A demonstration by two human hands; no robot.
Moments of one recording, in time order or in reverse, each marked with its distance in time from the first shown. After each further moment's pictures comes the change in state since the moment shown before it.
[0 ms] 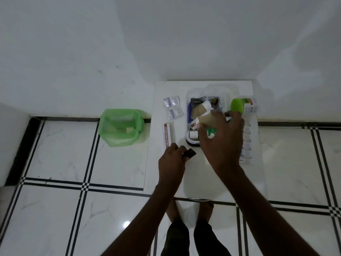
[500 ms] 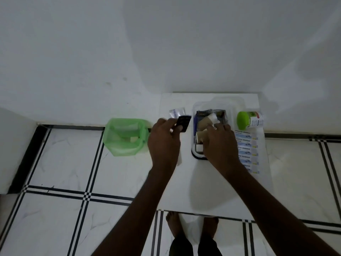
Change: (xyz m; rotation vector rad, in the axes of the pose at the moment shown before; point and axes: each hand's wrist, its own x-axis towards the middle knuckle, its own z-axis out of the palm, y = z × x) left_hand 0.064 0.019 -0.088 -0.284 0.394 -0.044; right_hand 0.033 0.010 0.043 -0.247 -0.323 -0.184
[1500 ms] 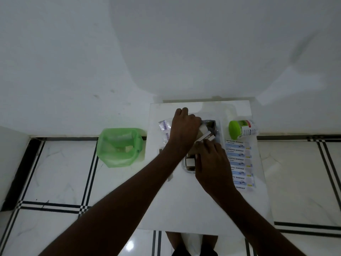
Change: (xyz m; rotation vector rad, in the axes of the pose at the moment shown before) left_hand 0.077 0.037 0.097 0.728 -0.304 0.668; right_hand -0.017 0.020 0.027 0.213 0.082 -0.079
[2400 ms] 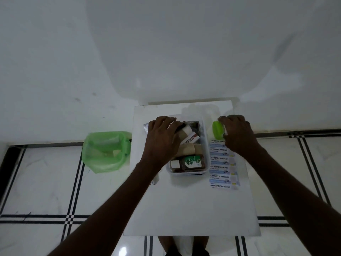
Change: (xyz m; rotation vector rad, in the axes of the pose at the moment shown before) left_hand -0.039 -0.008 0.002 -0.428 0.118 -0.102; right_hand 0.075 0.122 -0.058 -0.241 -0.285 0.131
